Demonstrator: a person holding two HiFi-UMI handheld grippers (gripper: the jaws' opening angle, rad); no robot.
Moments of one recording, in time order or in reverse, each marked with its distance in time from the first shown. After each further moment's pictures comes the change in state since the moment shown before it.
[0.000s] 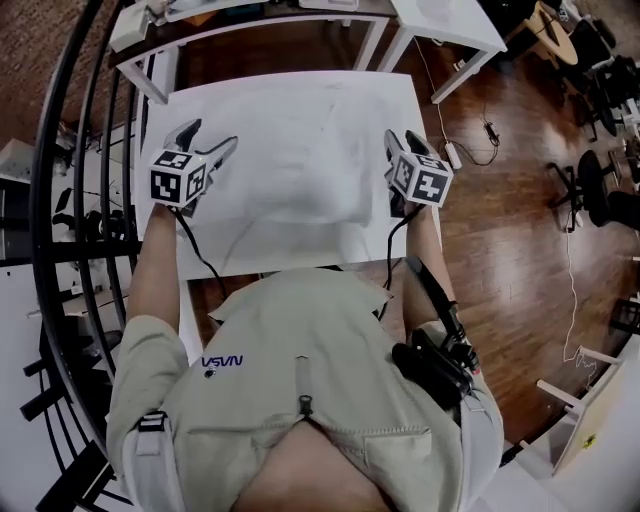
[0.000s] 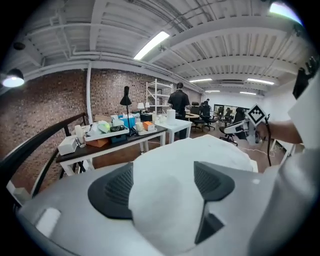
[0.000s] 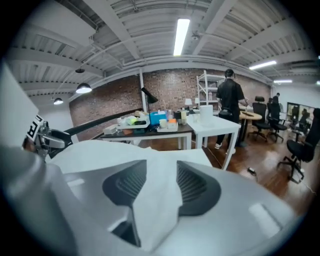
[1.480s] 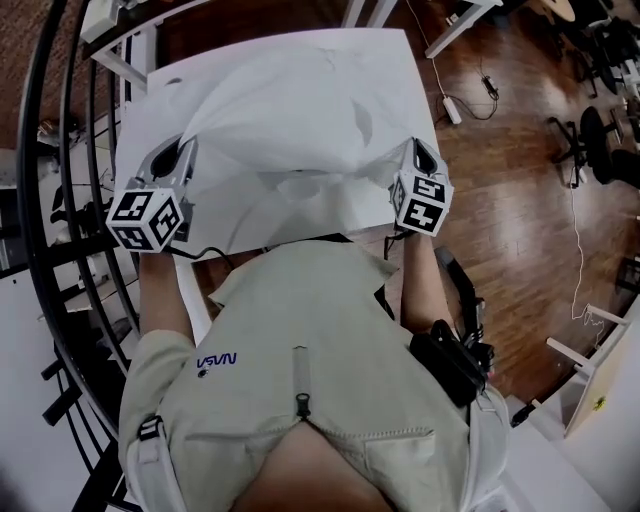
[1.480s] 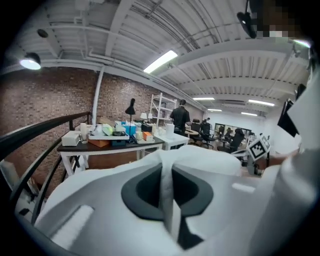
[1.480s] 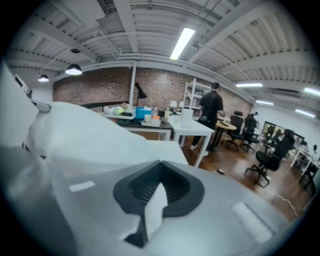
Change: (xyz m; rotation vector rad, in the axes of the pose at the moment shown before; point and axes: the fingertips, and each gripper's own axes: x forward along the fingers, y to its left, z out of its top) left arm -0.076 -0.032 0.007 -0.140 -0.166 -0.014; right arm -0.083 -0.011 -0.057 -0.091 0.014 -0.256
